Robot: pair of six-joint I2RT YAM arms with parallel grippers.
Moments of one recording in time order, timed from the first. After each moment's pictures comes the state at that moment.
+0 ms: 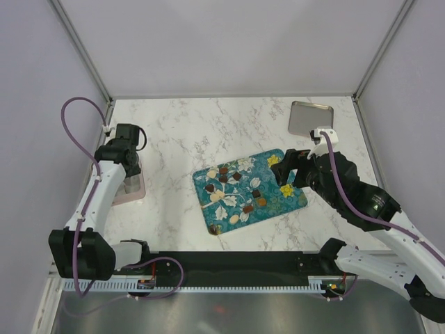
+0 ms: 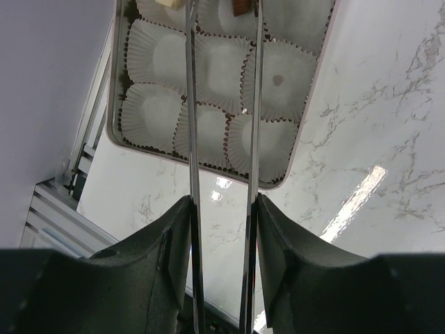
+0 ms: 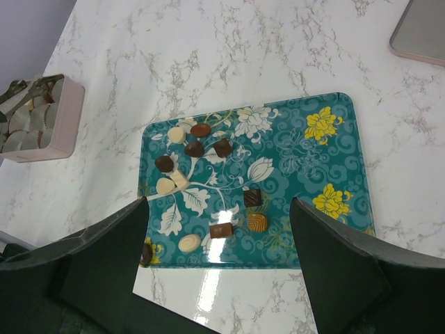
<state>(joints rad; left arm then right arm) -0.05 1.24 1.09 -0.95 -0.52 -0.34 0.81 0.80 1.11 -0.71 0.35 0.50</state>
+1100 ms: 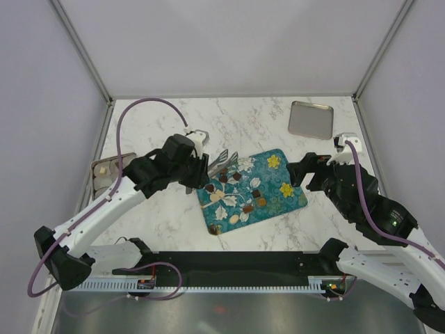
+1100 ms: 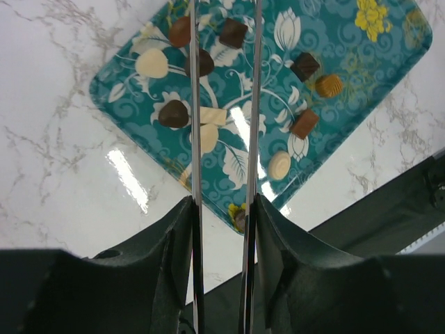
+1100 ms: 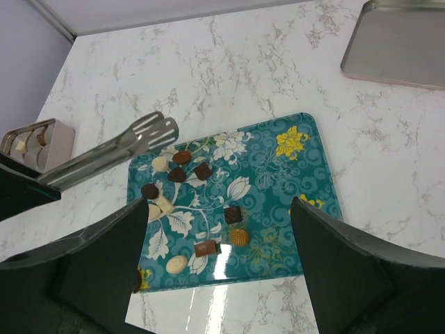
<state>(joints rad) -0.70 1.14 1.17 -0.81 -0.02 -0.32 0.81 0.67 1.07 -0.71 0.48 0.51</state>
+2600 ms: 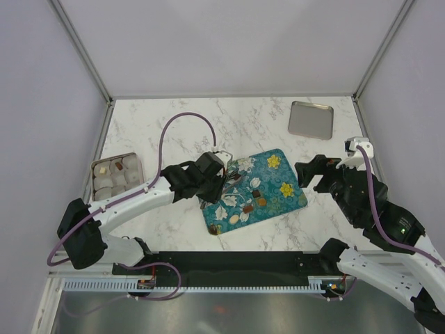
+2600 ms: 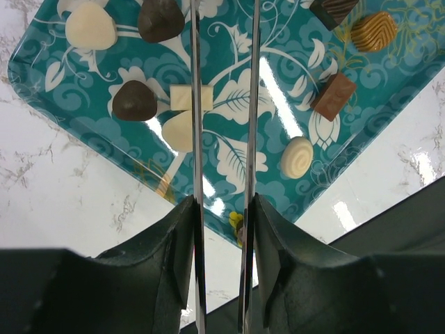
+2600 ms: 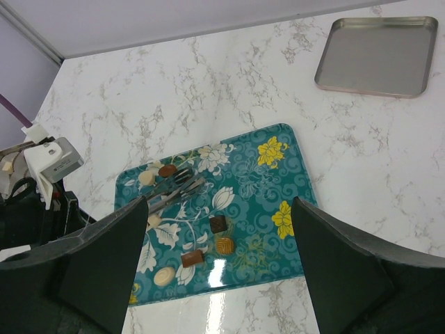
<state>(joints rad) -0.89 1.35 1.03 -0.64 -0.10 -0.33 0.81 0.61 1.05 -0.73 0.55 0.49</state>
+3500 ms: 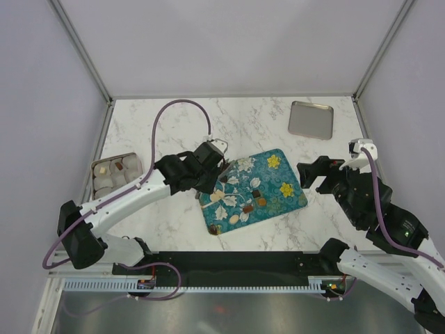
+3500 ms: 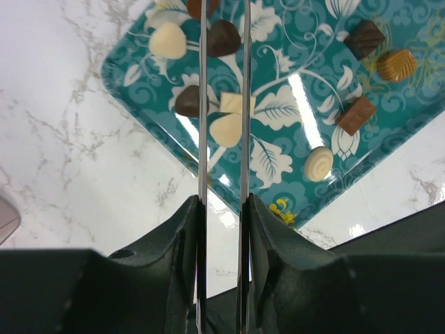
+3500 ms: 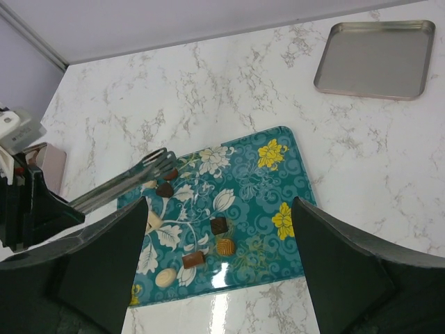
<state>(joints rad) -0.89 1.35 1.19 -0.84 -0.24 -0.36 0.81 0.58 1.05 -0.73 0.55 0.49</state>
